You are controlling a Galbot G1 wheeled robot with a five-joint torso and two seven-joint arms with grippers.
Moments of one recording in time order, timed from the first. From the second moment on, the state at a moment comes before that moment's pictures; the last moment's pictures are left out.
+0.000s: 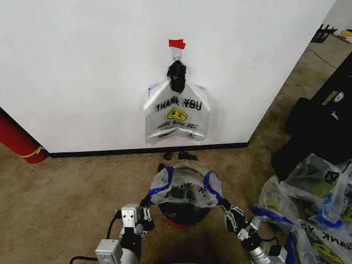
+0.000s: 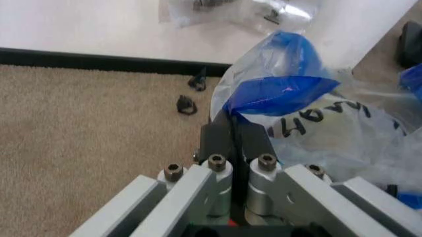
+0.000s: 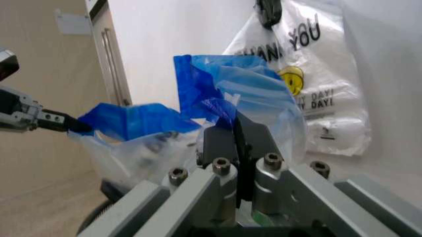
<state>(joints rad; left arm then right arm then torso) 1.78 -1.08 -0.08 -2.44 -0.35 0.20 -0.54 -1.43 1.23 0.47 1.43 0.94 0.71 -1.16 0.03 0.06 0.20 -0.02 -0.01</state>
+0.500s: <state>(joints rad) 1.80 -1.02 -0.09 -2.31 -0.22 0.20 -0.55 -1.42 1.20 0.51 1.26 0.97 0.65 -1.44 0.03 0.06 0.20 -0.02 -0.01</state>
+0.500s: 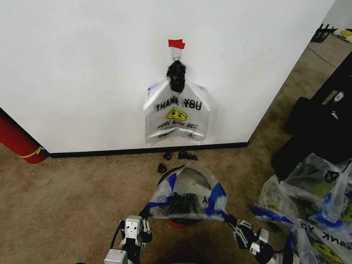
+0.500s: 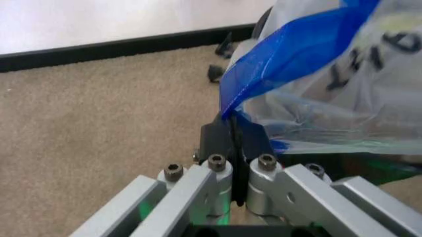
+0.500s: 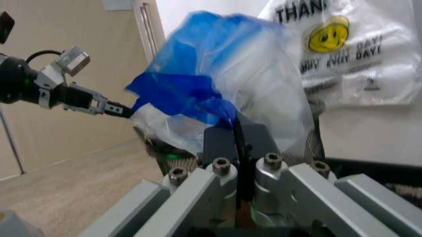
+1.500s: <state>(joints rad) 1.71 -1.01 -0.08 -2.14 -0.20 0.22 -0.53 -1.31 1.28 0.44 1.05 0.99 0.66 -1.29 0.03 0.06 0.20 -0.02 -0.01</state>
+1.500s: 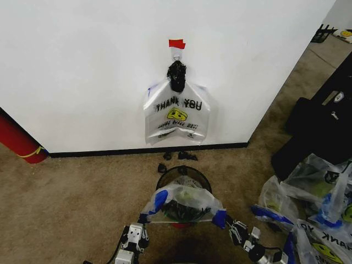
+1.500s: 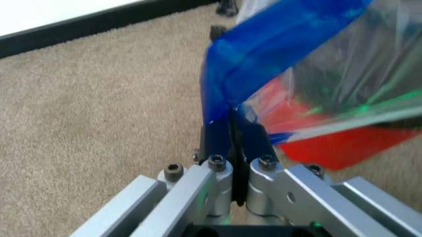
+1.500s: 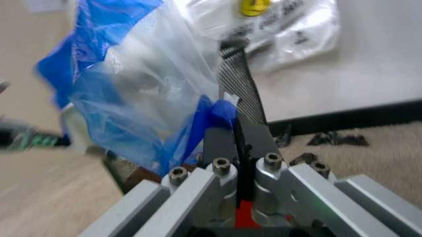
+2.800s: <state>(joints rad) 1.88 -0.90 -0.10 -2.43 -0.10 0.36 -0.52 -1.40 1.21 0.64 1.26 0.93 0.51 -1.54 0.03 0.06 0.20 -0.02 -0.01</state>
